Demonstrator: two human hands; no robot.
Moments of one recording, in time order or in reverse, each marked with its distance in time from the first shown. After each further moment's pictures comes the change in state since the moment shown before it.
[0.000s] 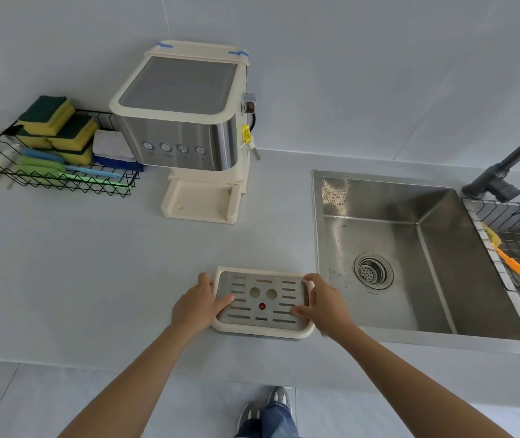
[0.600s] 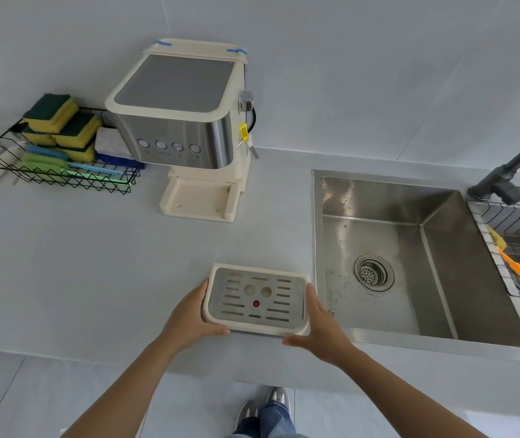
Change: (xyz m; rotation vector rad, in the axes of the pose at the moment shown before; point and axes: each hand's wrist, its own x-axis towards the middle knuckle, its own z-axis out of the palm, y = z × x) left_hand -0.025 -0.015 0.006 -0.398 -0.092 0.222; right_hand -0.027 0.019 0.006 0.025 -0.176 -0.217
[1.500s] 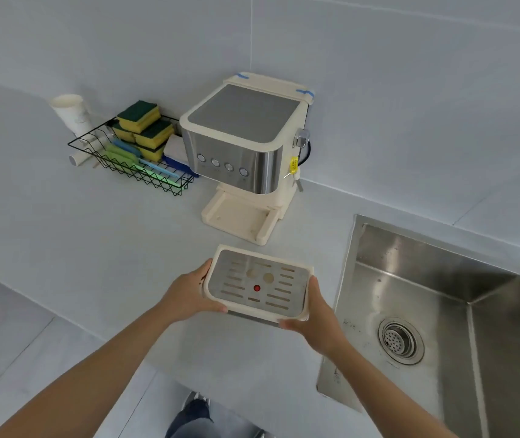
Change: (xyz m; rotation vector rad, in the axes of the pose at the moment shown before) left_hand 0.011 0.029 -0.043 -0.016 0.207 -0.089; right_hand 0.060 -0.046 -0.042 0.180 -0.042 -0.203
